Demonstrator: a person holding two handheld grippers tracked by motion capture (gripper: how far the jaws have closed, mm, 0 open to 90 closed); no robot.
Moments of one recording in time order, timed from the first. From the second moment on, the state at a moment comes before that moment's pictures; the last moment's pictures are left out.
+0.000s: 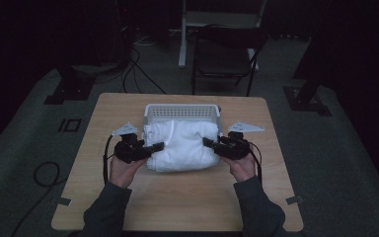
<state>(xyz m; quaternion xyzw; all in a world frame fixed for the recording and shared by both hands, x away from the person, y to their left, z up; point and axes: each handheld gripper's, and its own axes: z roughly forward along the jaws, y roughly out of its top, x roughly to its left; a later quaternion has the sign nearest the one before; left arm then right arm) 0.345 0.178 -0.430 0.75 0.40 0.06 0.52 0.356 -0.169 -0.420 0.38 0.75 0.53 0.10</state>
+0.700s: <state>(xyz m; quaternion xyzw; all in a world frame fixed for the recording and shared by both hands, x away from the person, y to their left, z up) 0.361 0.179 -0.418 0.75 0.40 0.07 0.53 0.373 -0.167 -0.410 0.39 0.75 0.53 0.10</state>
